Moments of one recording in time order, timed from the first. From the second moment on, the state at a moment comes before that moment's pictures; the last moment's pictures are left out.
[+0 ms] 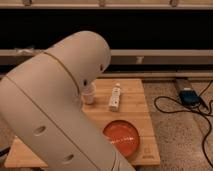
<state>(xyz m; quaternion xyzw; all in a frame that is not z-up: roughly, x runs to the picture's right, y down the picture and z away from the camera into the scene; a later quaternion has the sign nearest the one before) -0.177 0.136 0.866 -0.20 0.17 0.72 0.64</state>
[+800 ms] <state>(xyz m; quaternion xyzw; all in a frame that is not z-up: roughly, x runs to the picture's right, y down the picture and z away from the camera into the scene) -0.203 0.107 0.889 -0.21 0.14 0.70 0.67</state>
